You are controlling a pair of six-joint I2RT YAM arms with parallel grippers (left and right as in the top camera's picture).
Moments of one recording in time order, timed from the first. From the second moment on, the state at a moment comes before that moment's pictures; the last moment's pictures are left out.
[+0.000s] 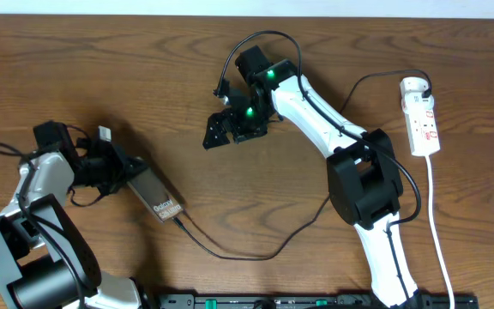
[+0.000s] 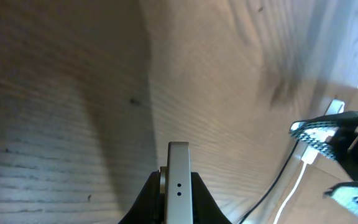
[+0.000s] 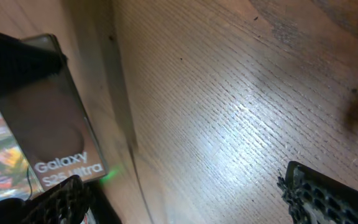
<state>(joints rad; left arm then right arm) 0.45 1.69 0.92 -0.70 0.75 -0.19 0.55 2.34 1.99 -1.04 -0.71 0.10</state>
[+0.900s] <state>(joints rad) 0.45 1.69 0.73 -0.61 0.69 -0.19 0.55 2.34 1.99 -1.05 -0.70 0.10</state>
